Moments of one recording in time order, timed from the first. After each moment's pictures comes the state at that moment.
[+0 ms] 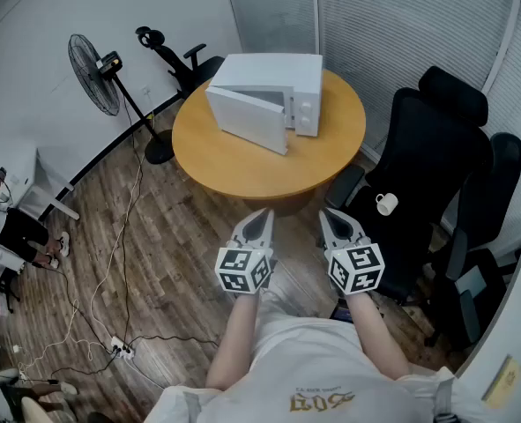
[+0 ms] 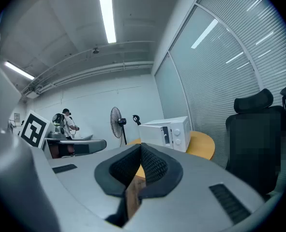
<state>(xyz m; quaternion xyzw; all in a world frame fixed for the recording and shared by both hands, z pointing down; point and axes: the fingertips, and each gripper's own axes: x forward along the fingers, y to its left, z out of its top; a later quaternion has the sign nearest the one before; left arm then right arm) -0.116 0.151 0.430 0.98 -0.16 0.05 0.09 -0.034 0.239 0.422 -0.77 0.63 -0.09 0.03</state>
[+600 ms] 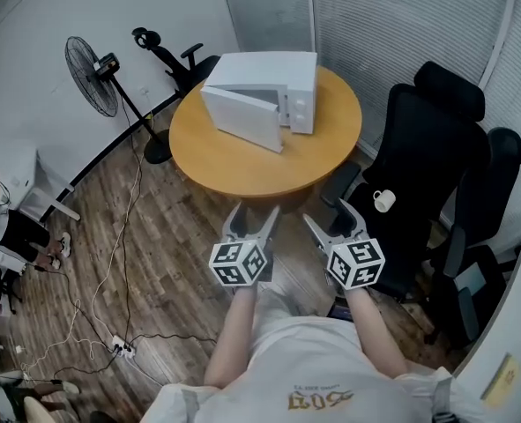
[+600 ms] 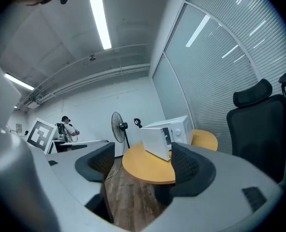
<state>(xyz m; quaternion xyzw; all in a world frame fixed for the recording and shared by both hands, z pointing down) -0.109 0.140 0.428 0.97 -0.20 0.02 0.15 -0.021 0.244 0.418 -0.76 0.63 -0.10 0.07</state>
